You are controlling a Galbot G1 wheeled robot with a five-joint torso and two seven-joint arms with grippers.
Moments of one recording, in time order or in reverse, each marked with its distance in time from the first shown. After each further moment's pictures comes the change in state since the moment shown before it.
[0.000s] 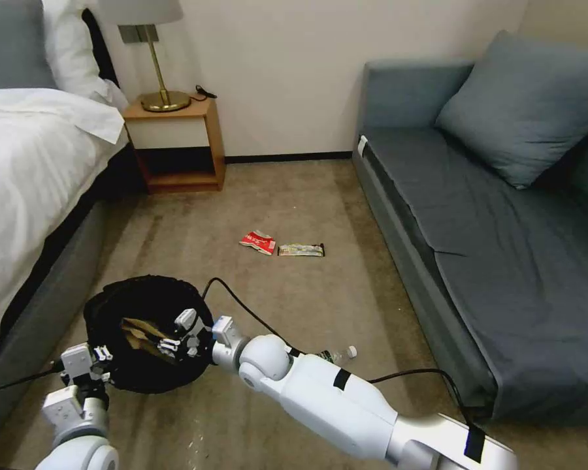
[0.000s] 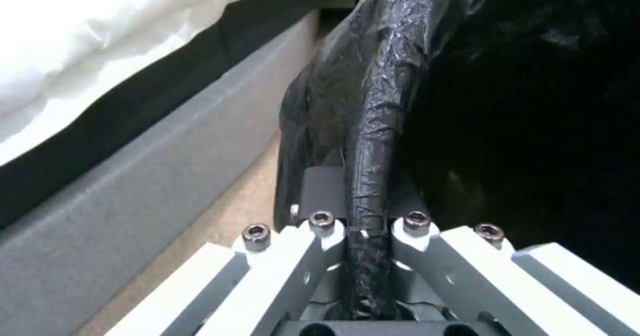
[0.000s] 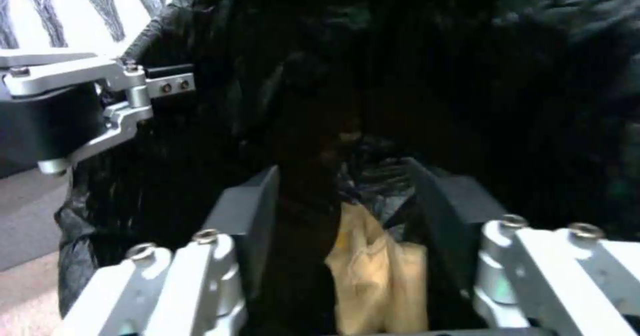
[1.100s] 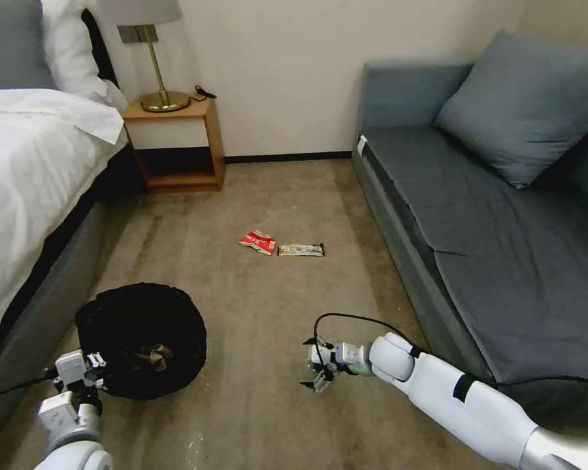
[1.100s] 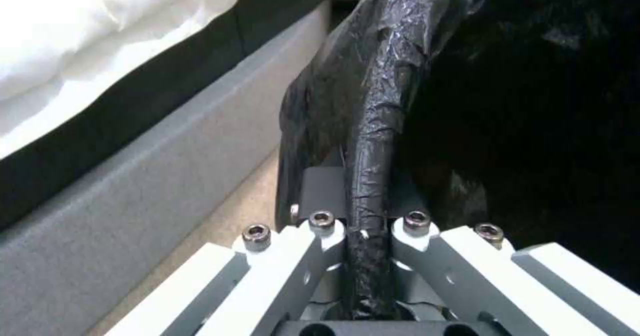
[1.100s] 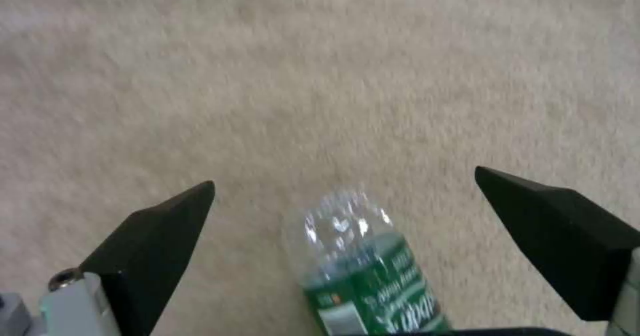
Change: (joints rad) left arm -0.006 0.019 -0.007 0.071 -0.002 -0.043 0.000; right arm -0.074 -0.458 0.163 -0.042 -0.616 0.067 -0.415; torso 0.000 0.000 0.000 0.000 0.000
